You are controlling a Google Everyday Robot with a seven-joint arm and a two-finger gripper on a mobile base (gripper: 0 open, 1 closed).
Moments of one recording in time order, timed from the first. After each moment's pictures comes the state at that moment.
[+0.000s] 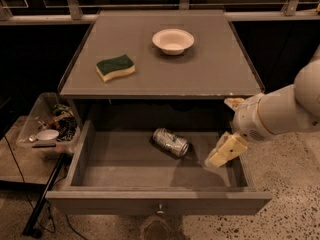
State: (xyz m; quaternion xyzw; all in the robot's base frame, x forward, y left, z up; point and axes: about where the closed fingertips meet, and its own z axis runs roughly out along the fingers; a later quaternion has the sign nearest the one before) arm 0.476 -0.162 0.809 -0.52 0.79 0.08 0.31
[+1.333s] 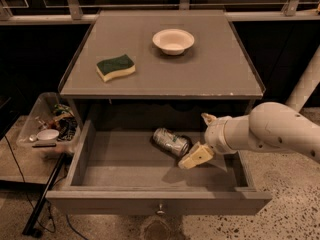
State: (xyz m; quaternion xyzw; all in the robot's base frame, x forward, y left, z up) arm 0.532 -0.119 0.702 -0.48 0.78 0.13 0.37
